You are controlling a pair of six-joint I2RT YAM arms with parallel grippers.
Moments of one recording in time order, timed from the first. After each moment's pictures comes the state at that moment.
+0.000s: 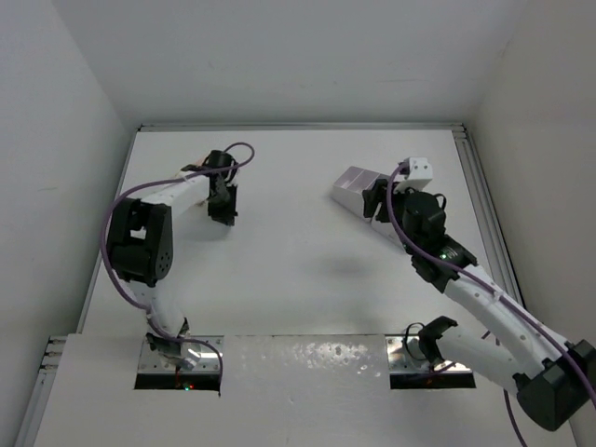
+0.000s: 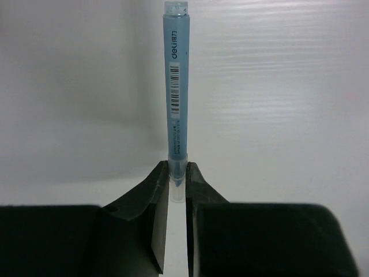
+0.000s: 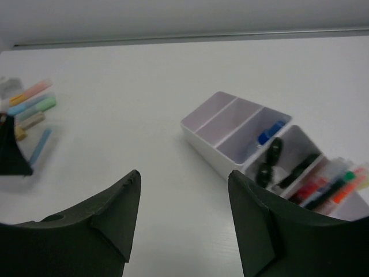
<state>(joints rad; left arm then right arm) -0.19 1.83 1.23 -0.67 -0.01 -0.22 0.52 0.89 0.67 0.01 0.35 0.23</state>
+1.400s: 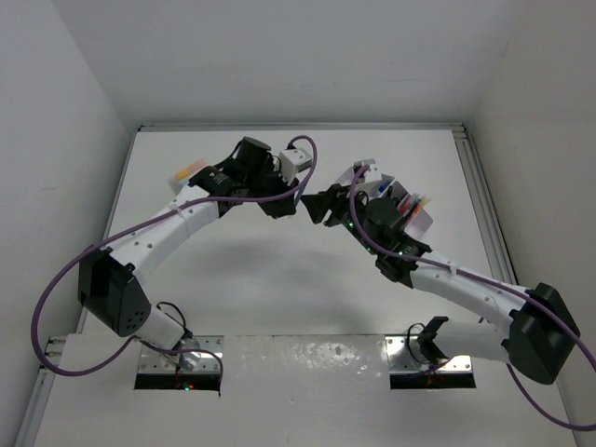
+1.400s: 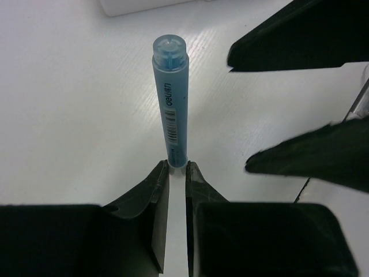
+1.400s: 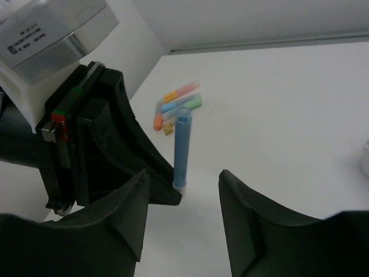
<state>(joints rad) -0.57 1.49 1.36 -0.65 0.39 0.15 0.75 1.16 0.67 0.47 0.18 0.50</state>
